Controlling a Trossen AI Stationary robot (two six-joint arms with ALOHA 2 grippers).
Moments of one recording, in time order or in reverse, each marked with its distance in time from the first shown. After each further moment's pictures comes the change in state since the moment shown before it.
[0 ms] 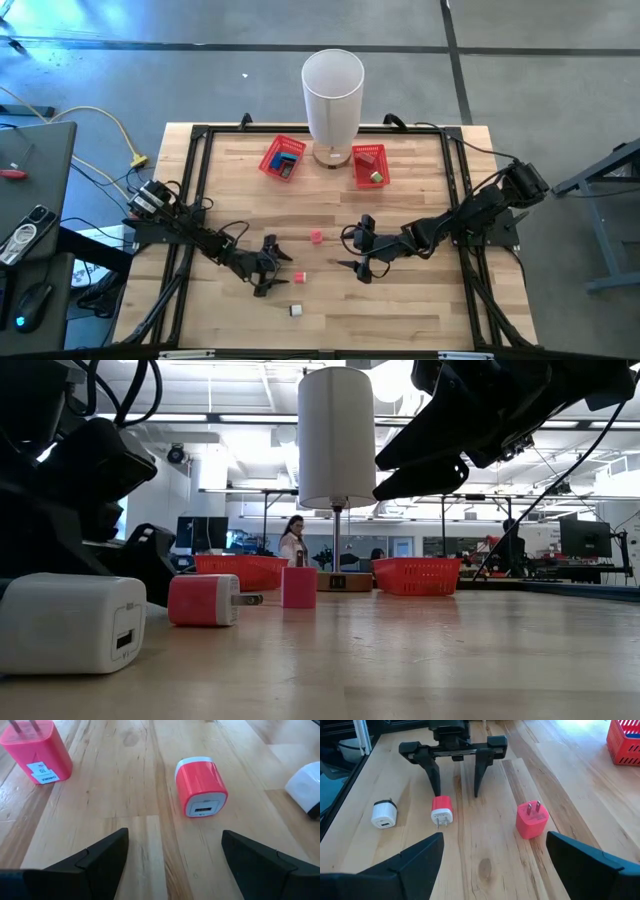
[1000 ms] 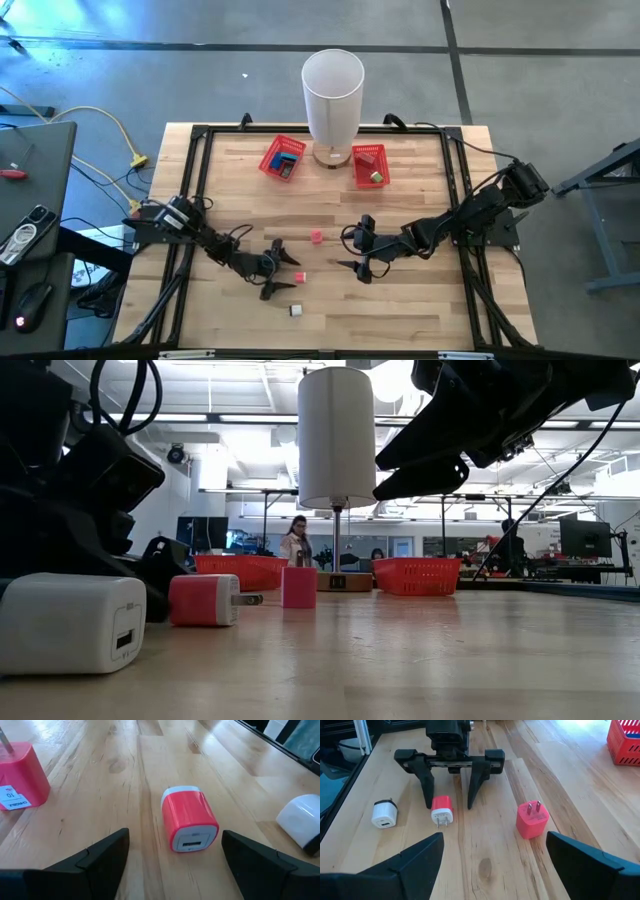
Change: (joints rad) left arm 0.042 0.242 0.028 0.404 0.008 0.038; right arm 0.001 0.000 0.000 0.000 0.000 0.000
